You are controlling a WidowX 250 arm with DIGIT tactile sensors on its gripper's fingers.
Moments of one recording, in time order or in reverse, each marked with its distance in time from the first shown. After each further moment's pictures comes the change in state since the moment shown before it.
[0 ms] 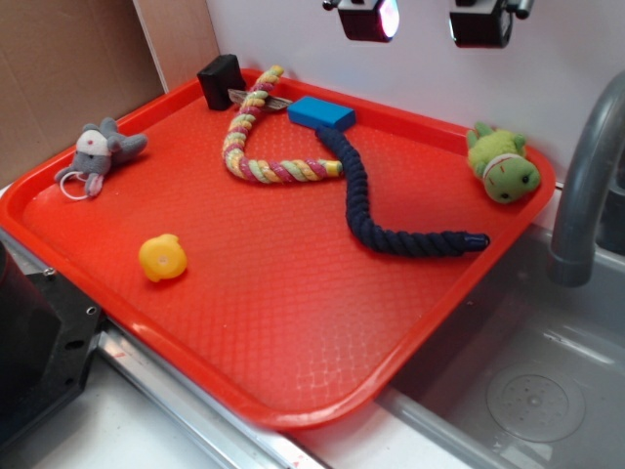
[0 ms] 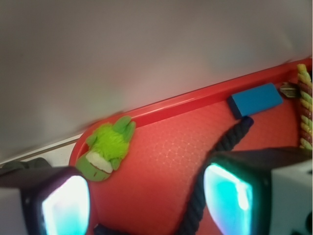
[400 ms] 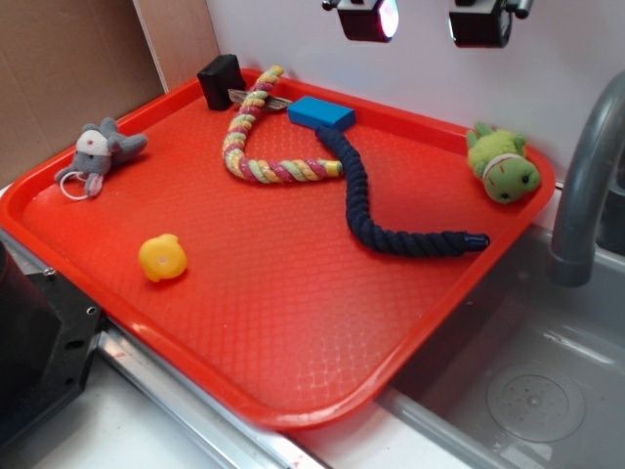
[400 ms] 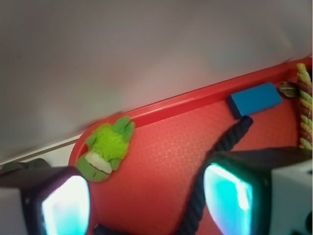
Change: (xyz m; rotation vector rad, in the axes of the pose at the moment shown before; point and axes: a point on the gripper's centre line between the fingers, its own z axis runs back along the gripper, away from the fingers) arm -0.001 0.000 0.000 -0.001 0.001 0.006
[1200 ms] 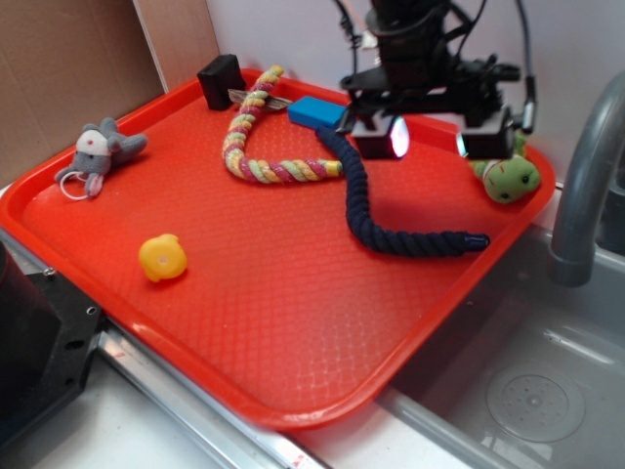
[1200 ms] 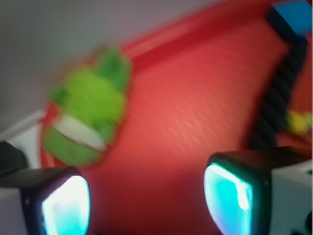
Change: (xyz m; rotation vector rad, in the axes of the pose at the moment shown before) arm -0.027 -0.008 -0.067 -0.075 0.058 0.131
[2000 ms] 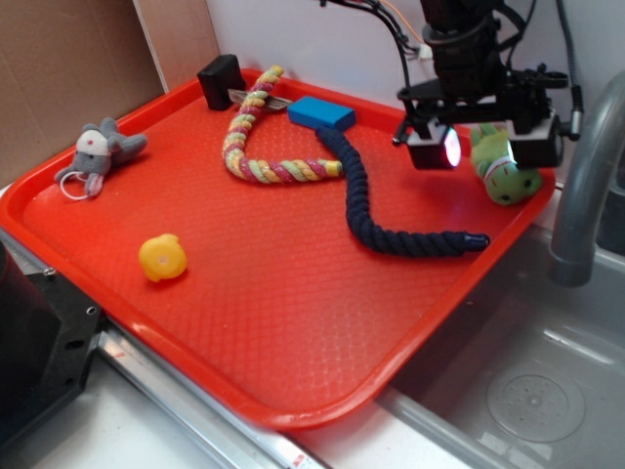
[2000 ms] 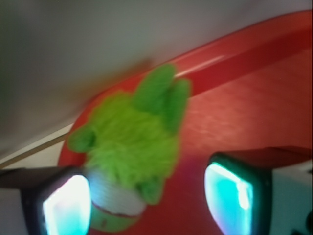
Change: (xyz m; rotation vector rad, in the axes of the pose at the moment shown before) arm 0.011 -0.020 -0.045 -0.061 0.122 -0.051
